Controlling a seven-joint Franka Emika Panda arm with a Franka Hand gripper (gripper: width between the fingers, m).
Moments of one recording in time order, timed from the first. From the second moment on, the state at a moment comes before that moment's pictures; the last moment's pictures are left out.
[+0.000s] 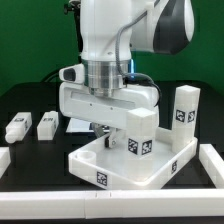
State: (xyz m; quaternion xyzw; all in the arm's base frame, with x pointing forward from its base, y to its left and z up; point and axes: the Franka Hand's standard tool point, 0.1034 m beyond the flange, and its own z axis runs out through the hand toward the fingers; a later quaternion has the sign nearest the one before) arm 0.484 -0.032 0.015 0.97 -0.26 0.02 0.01
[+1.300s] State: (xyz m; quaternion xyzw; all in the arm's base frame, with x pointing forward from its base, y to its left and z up) arm 0.551 -0.068 0.028 0.88 0.48 -0.04 0.03
